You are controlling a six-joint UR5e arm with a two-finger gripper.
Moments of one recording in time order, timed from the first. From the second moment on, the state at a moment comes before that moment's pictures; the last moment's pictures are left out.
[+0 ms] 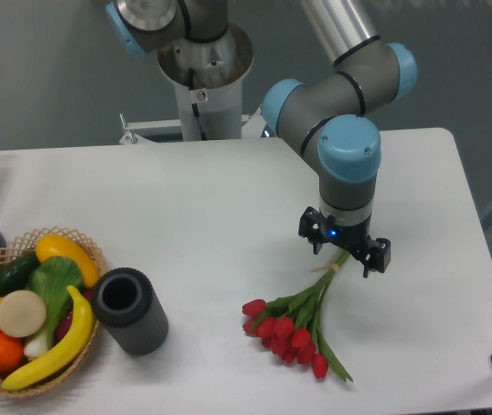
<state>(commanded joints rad) 2.58 -1.97 -1.62 -0.95 1.61 1.15</state>
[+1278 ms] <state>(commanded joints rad) 2.57 -2.09 -1.73 -0.77 1.59 1.12</state>
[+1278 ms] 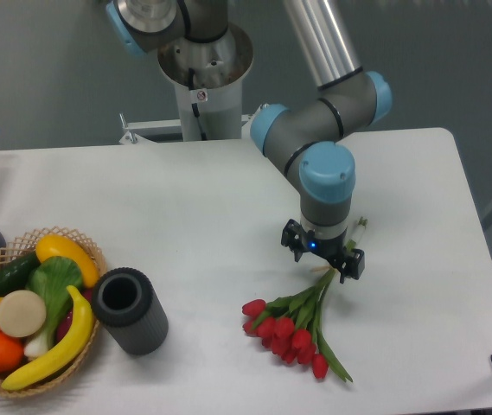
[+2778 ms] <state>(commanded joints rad) 2.59 -2.03 -1.63 -0.81 1.49 0.97</state>
